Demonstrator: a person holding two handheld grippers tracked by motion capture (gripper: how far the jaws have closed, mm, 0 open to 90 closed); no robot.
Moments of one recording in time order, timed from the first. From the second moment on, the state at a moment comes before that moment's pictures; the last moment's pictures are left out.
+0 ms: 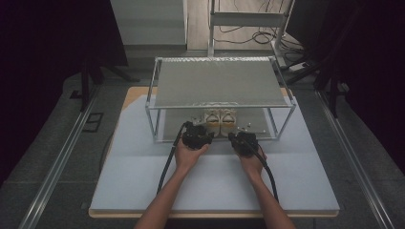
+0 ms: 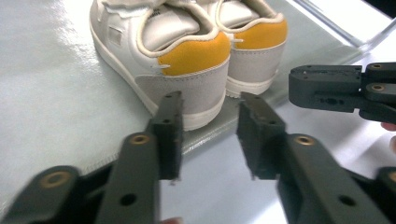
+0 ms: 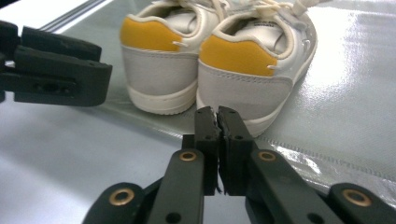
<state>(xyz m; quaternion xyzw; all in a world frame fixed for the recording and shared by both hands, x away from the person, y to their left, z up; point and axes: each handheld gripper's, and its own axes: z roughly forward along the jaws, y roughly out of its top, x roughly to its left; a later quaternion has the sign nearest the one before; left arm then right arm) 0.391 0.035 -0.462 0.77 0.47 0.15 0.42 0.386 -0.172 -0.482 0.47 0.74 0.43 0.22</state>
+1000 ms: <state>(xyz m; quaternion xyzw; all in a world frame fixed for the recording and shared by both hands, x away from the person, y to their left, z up) 0.301 0.115 -0.465 0.78 0.44 0.13 0.43 0.305 -0.224 -0.476 0.41 0.77 0.46 0.18</state>
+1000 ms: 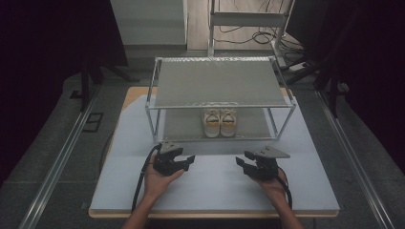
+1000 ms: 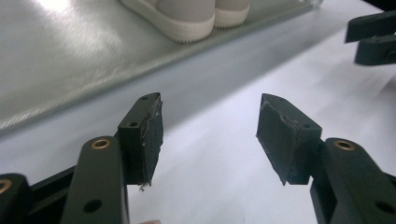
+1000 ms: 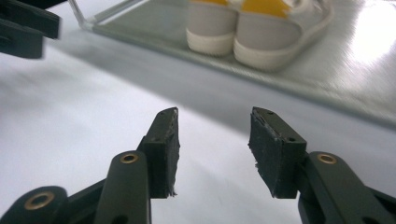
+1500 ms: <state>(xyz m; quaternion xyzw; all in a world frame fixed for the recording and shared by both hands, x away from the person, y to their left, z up) 0.287 0.139 -0.479 0.78 0.46 0.14 0.41 0.285 -0.266 -0.486 0.44 0.75 0.46 0.18</state>
